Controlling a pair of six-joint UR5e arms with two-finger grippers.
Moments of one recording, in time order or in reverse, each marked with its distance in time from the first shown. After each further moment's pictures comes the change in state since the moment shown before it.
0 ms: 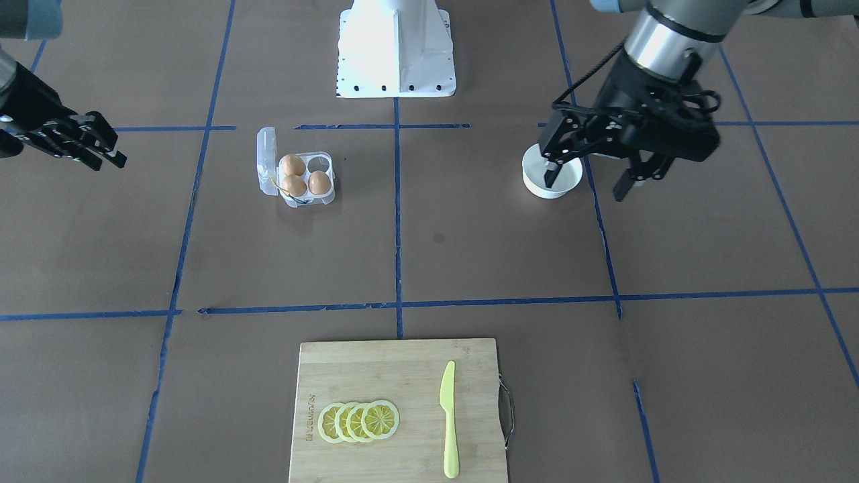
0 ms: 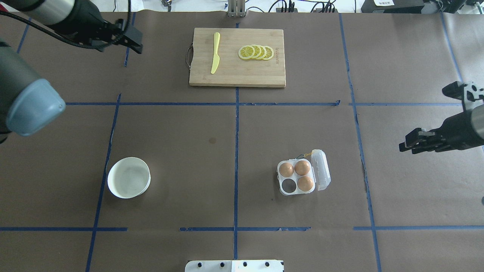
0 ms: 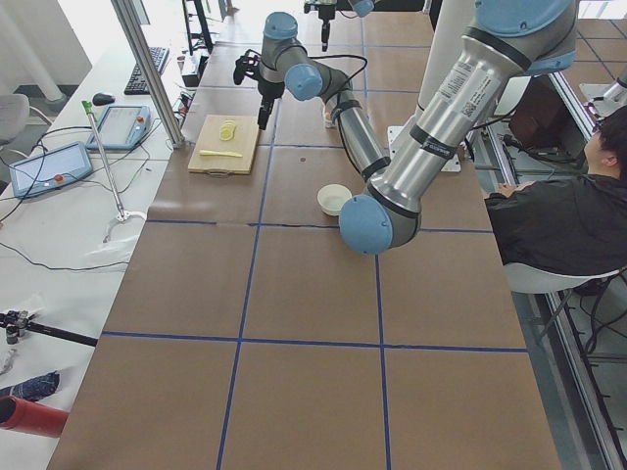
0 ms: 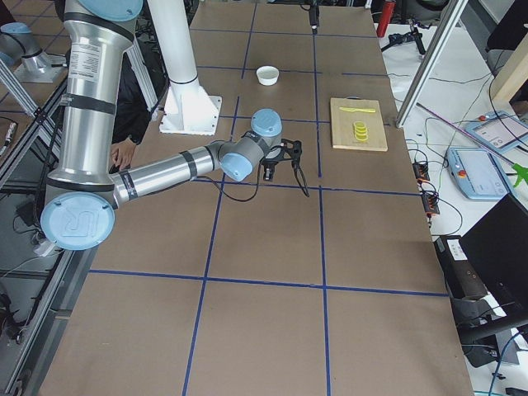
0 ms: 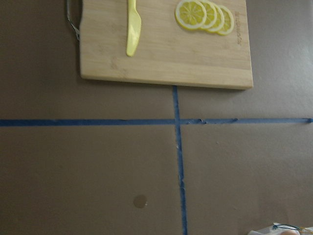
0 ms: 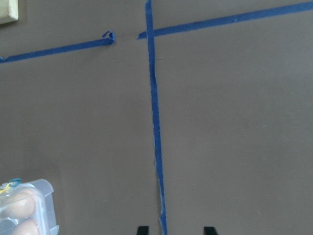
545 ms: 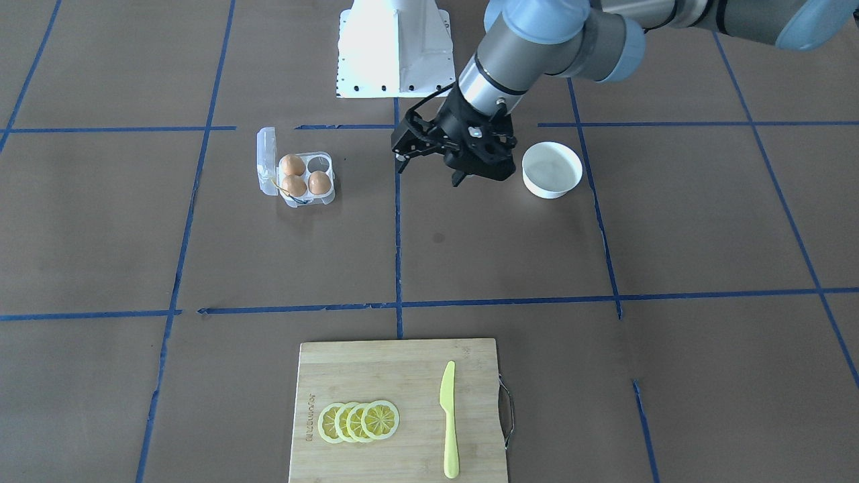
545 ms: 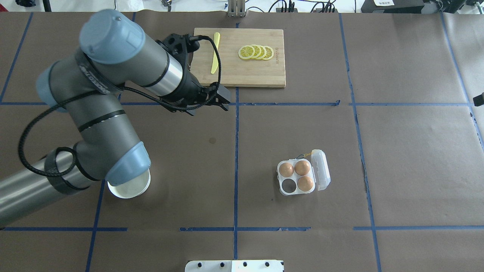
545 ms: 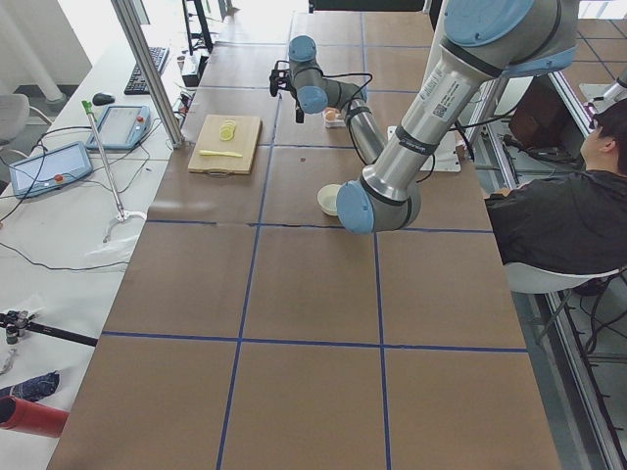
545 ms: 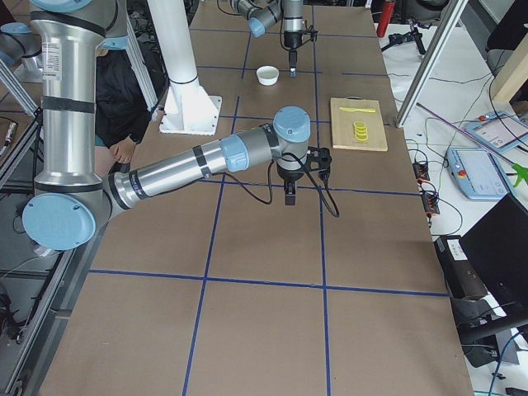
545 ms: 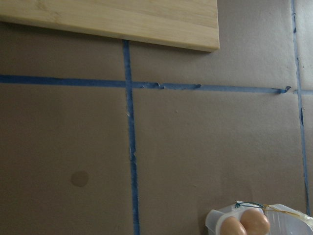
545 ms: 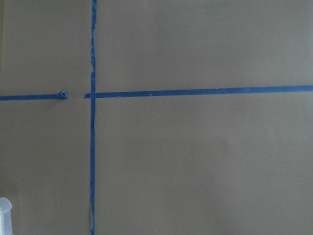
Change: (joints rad) left arm 0.298 -0.102 0.166 -0.264 -0.004 -0.437; right arm 0.440 0.076 0.010 -0.501 0.191 -0.587
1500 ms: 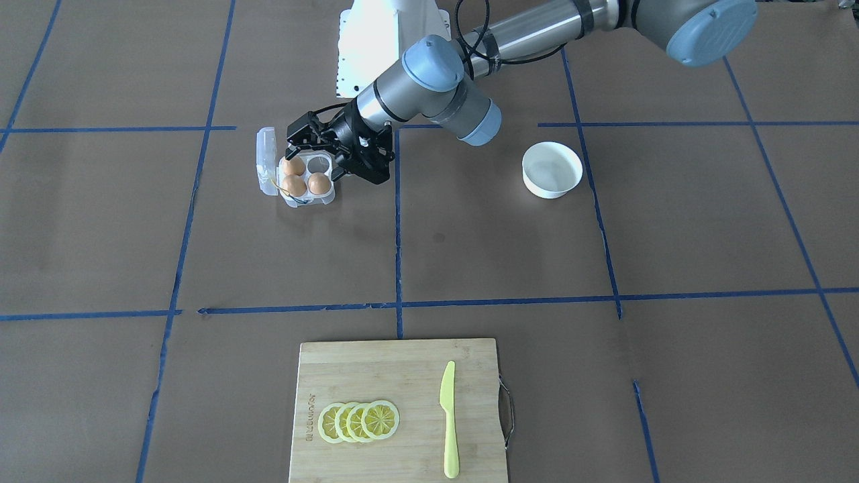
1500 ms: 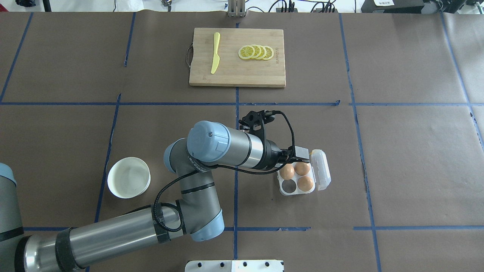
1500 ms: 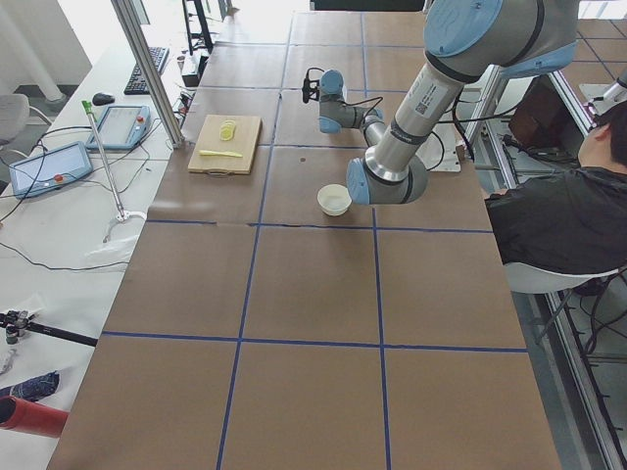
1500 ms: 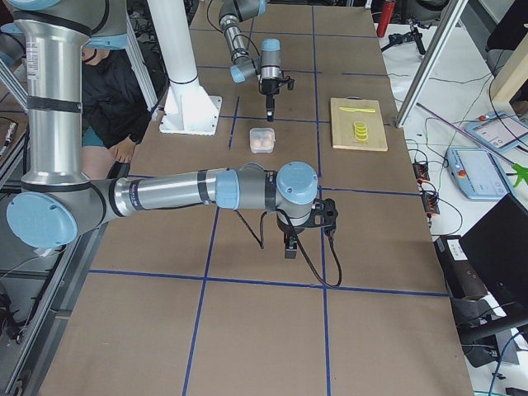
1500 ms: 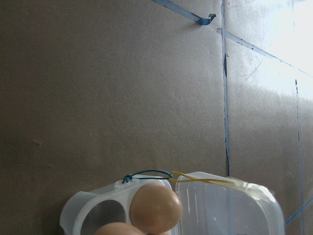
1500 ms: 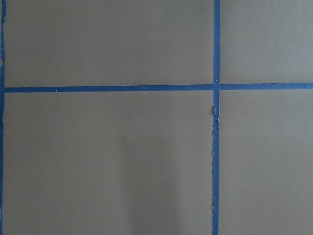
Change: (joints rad) left arm 0.299 -0.196 0.505 -0.794 0.166 -0.313; right arm 0.265 0.017 -0.203 -0.223 0.016 -0.515
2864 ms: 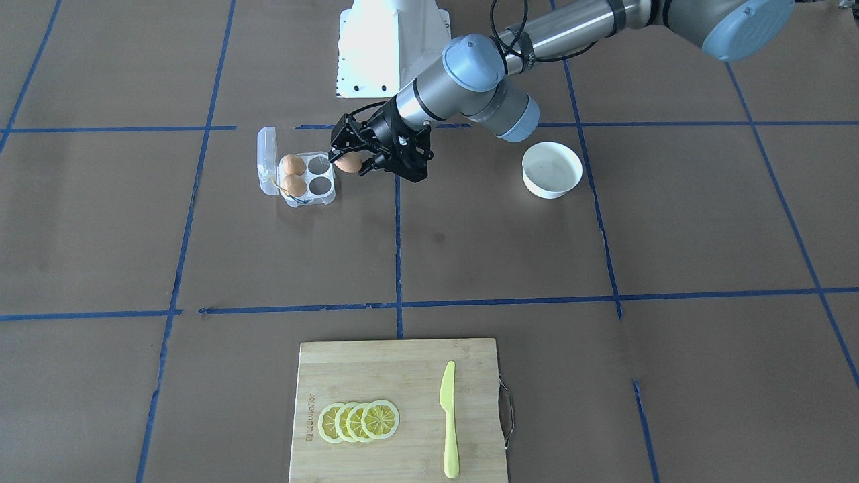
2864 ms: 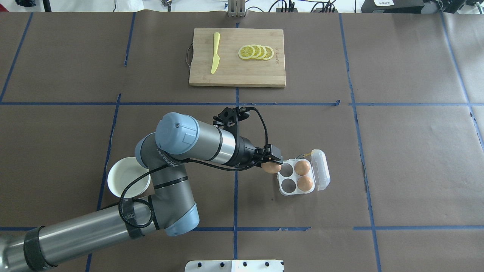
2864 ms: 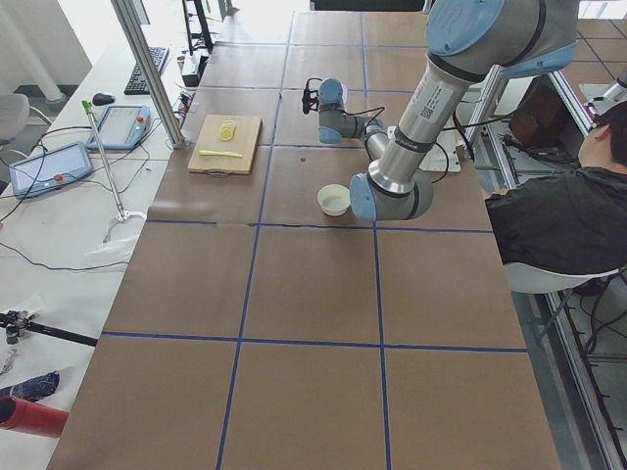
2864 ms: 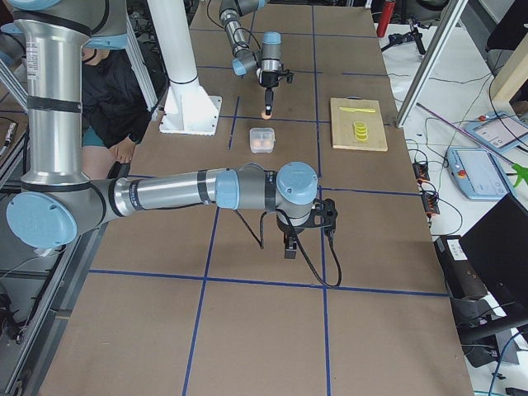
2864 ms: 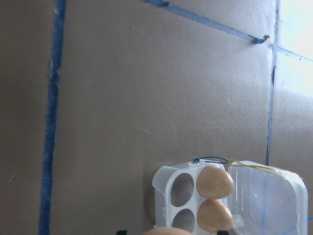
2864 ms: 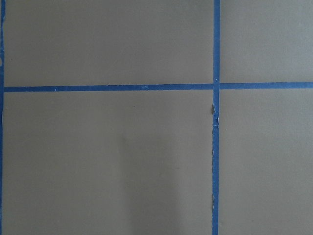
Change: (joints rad) left arm 0.009 0.084 -0.064 -0.002 -0.012 -0.001; right arm -0.001 -0.002 -0.008 0.000 0.000 -0.001
